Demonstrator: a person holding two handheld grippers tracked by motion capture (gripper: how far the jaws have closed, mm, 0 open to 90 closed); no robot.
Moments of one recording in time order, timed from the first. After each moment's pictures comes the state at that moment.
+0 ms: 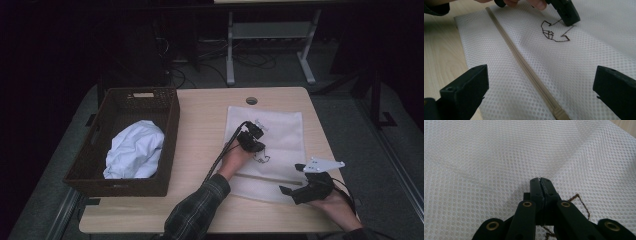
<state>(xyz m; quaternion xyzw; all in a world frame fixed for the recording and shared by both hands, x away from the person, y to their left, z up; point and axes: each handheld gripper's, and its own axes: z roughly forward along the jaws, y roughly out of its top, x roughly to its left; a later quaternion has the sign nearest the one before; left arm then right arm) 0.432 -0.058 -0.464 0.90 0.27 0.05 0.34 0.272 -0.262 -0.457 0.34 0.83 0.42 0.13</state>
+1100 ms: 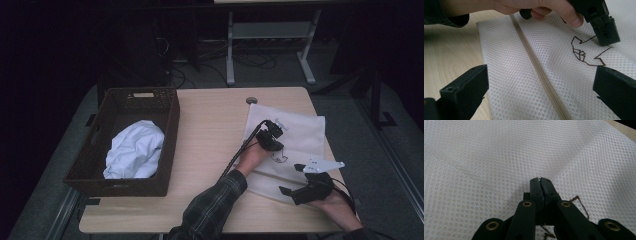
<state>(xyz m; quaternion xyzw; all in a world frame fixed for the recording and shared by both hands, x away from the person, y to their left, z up) 0.437 -0.110 -0.465 0.91 0.23 0.02 0.35 0.272 -0.261 -0.457 0.34 0.83 0.43 0.13</state>
